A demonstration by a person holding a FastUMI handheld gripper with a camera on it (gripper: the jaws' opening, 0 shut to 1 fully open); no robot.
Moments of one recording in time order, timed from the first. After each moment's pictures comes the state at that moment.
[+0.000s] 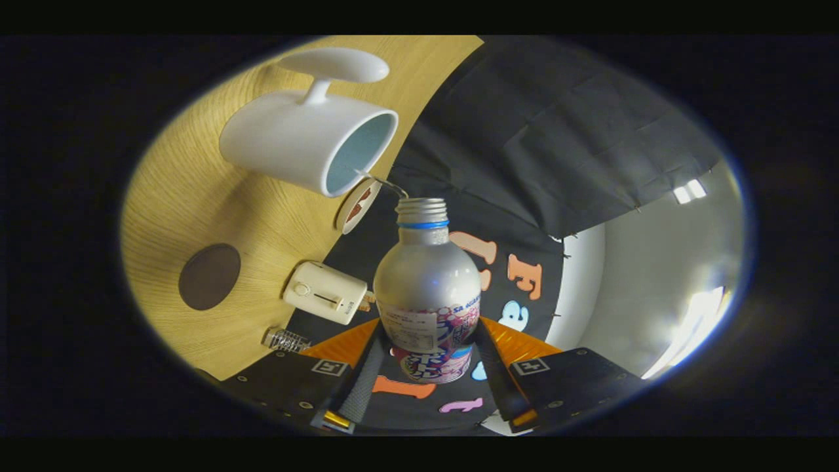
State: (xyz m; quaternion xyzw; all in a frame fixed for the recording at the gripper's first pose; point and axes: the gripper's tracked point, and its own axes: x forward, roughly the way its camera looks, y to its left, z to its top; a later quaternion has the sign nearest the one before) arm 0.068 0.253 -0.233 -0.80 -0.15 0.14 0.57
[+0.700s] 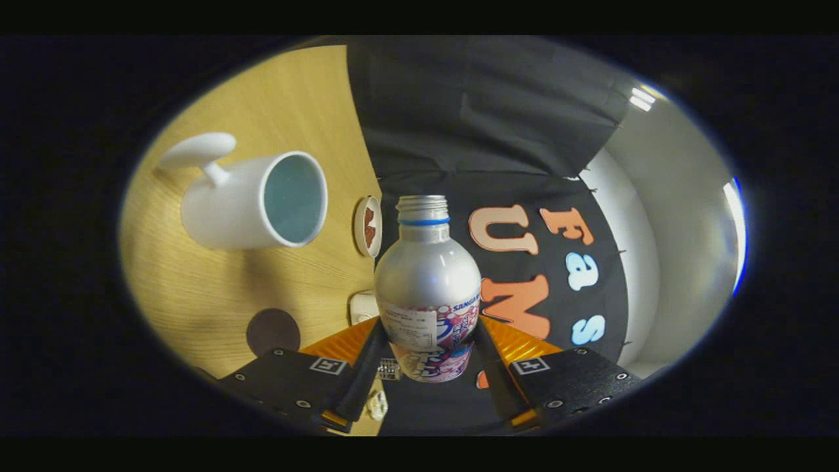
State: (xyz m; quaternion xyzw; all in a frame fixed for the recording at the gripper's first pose) arm 0.065 0.242 -0.264 -0.61 -0.01 0.20 0.77
